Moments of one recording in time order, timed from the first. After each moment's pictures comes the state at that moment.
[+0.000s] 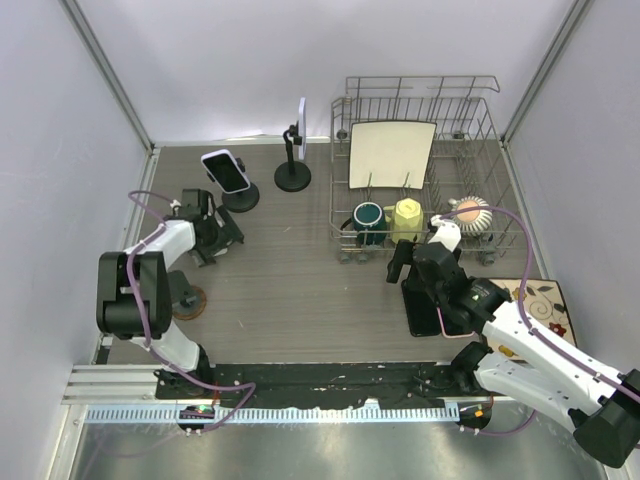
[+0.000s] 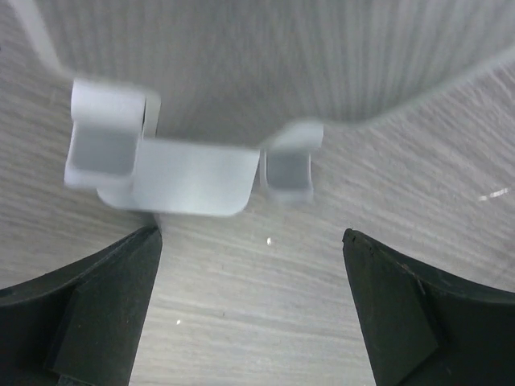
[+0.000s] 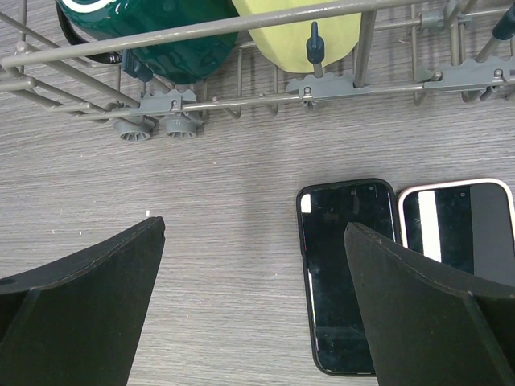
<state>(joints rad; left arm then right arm) 0.00 1.65 0.96 -0.40 0.02 -0.61 0.69 0.82 0.63 -0.51 0.44 0.66</state>
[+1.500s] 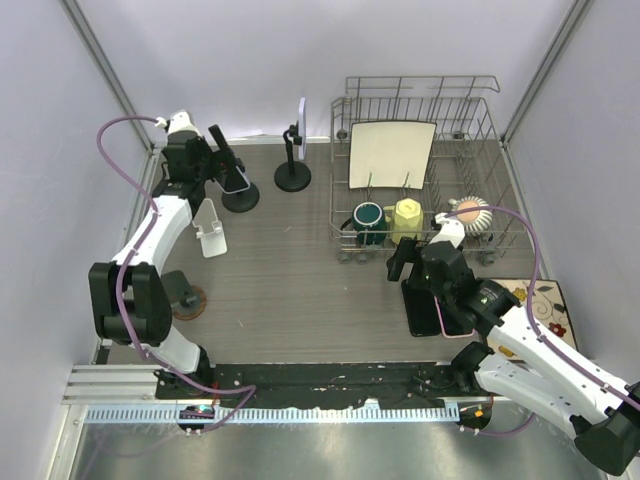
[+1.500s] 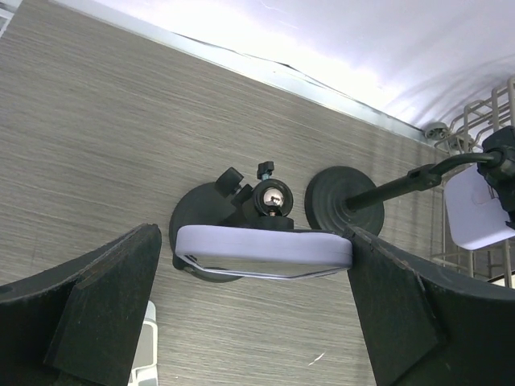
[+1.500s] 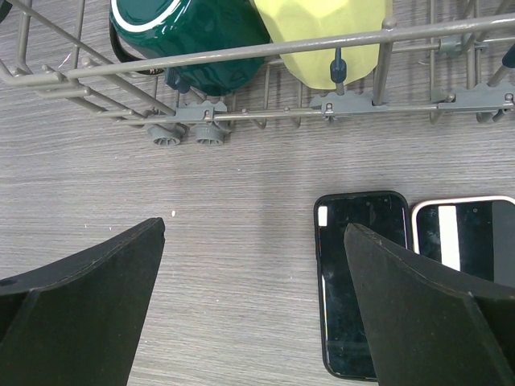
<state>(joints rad) -0.06 1.57 1.27 -0.06 -0.13 -0.40 0.67 0.77 0.65 -0.50 0.38 0.62</state>
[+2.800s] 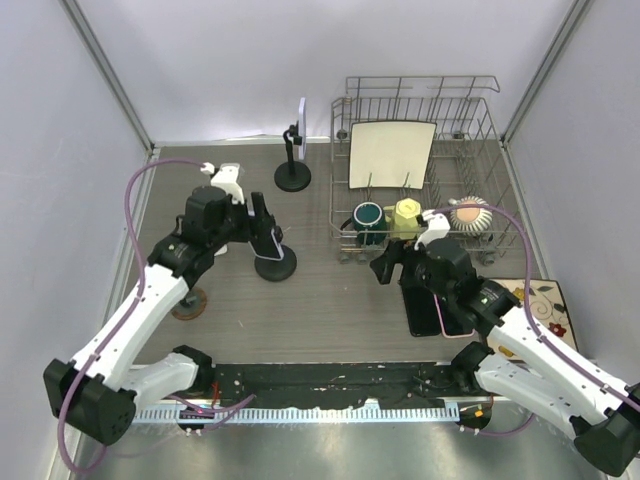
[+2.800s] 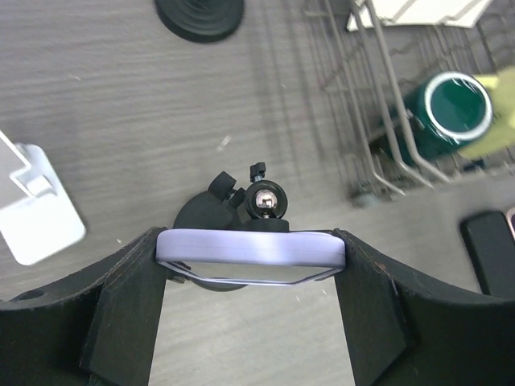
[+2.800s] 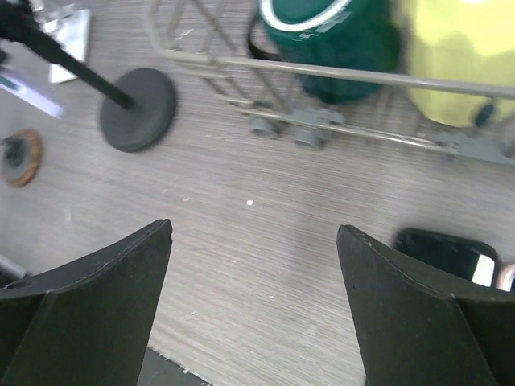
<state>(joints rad) -0.39 1.09 1.01 -0.40 -0.04 -0.30 0.67 0.76 0.64 -0.38 0.18 0.53</state>
